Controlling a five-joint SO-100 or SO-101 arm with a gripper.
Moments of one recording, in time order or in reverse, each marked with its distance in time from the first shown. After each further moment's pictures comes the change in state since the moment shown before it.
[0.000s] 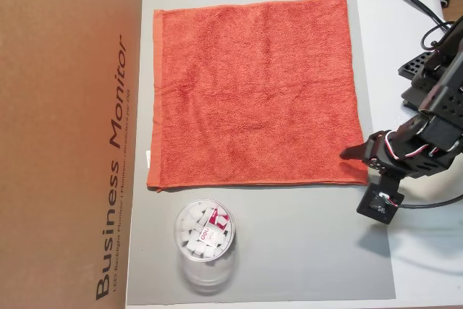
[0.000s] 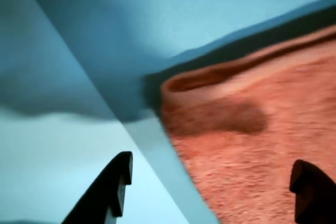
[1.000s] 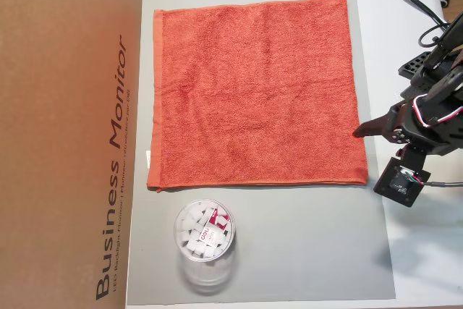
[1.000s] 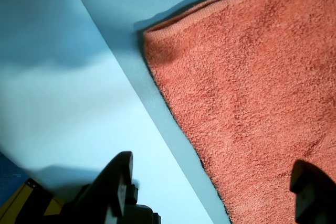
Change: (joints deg) arm 4.0 15.7 -12.4 23.3 0.0
